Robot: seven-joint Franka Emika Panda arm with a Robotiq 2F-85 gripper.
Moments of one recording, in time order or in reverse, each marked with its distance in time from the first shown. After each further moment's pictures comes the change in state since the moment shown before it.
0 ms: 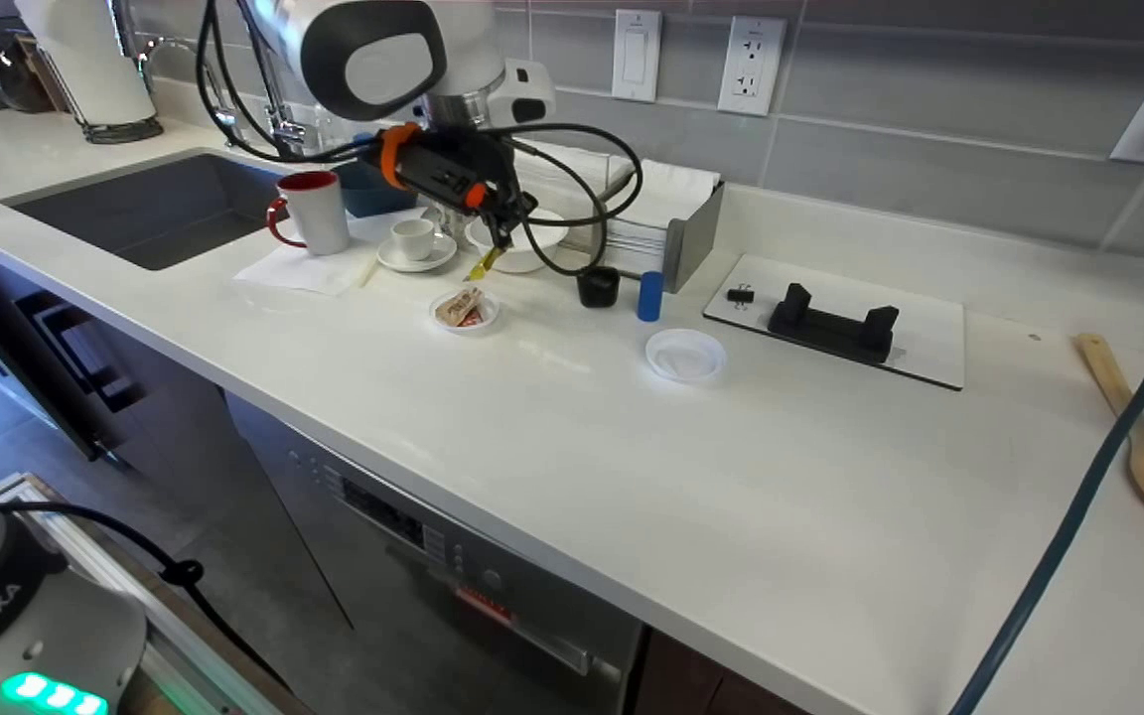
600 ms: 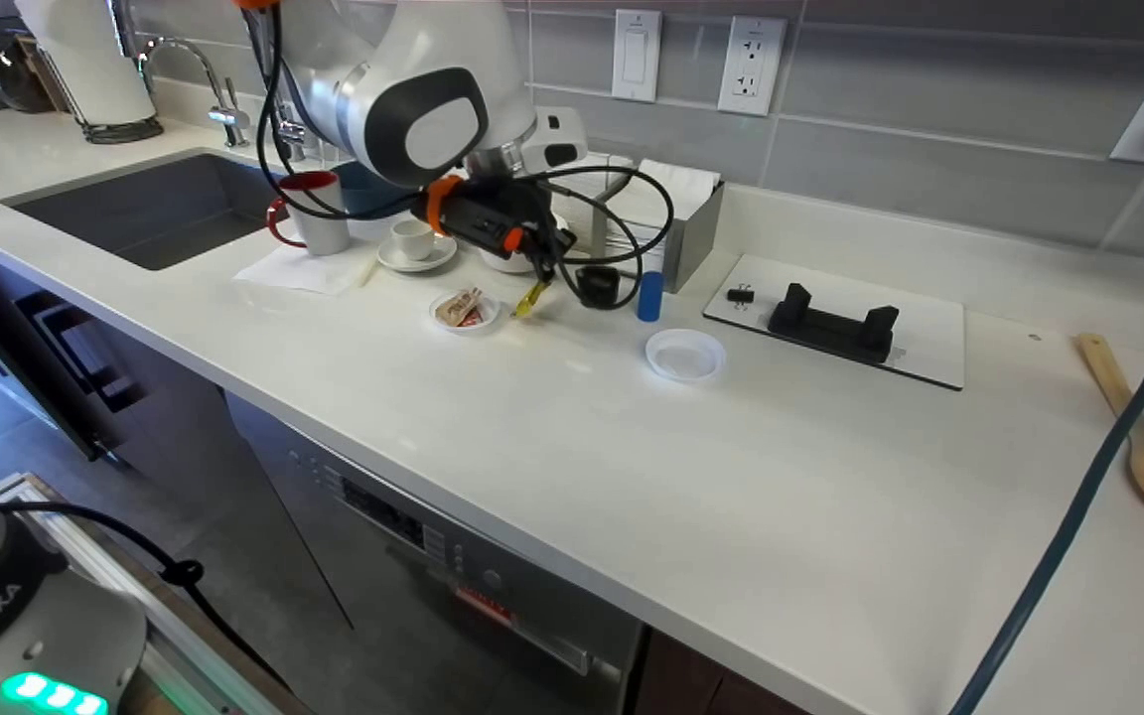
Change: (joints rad) arm 0.075 0.172 -0.145 0.053 -0.207 0.181 0.168
